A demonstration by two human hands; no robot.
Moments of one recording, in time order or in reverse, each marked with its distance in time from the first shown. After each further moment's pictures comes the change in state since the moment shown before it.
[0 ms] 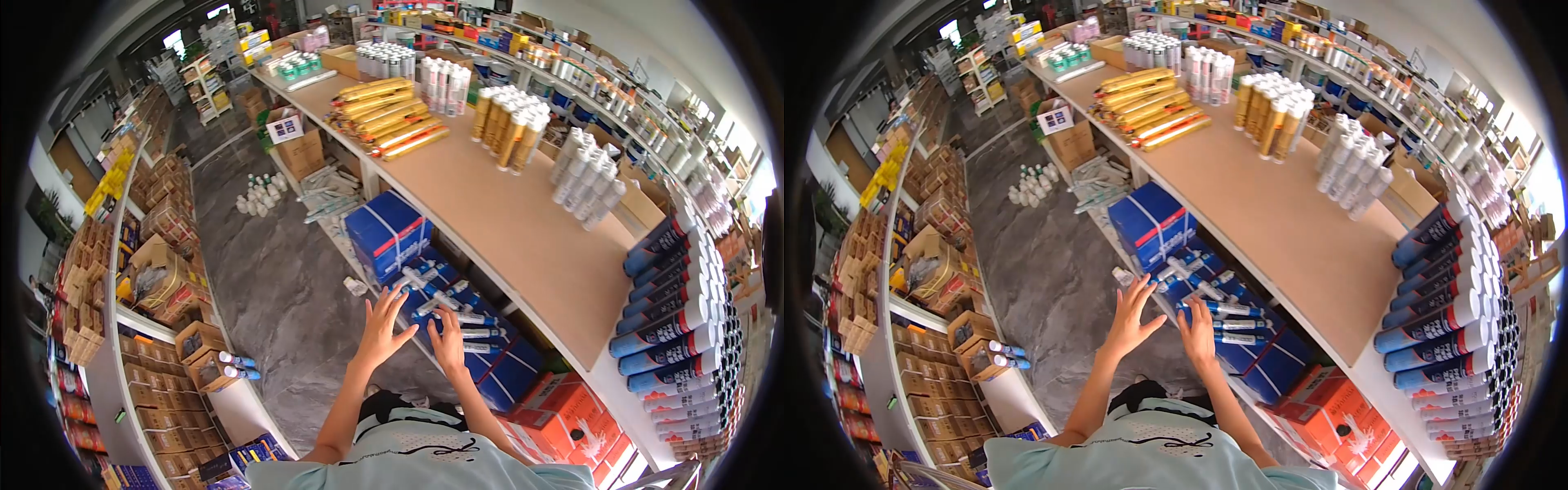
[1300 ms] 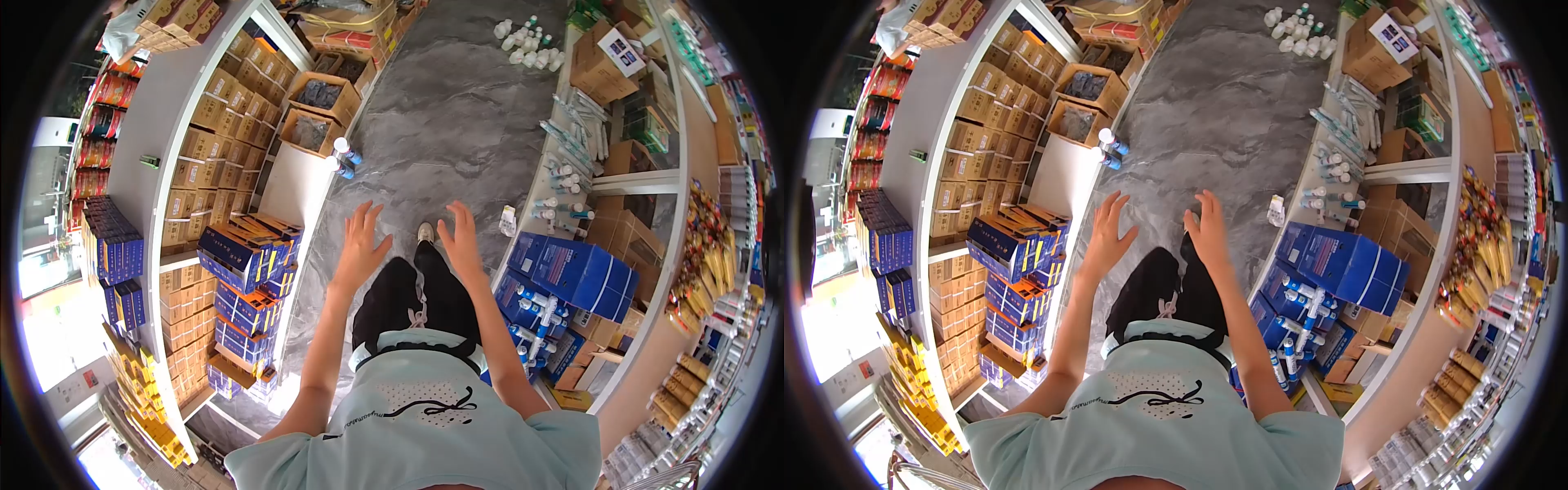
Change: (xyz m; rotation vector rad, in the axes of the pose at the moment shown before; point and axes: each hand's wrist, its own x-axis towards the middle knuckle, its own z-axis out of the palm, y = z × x) left_hand -0.207 -0.310 -0.265 0.154 0.561 -1.126; right_hand 0.063 -0.189 0.515 0.147 -1.057 -0.519
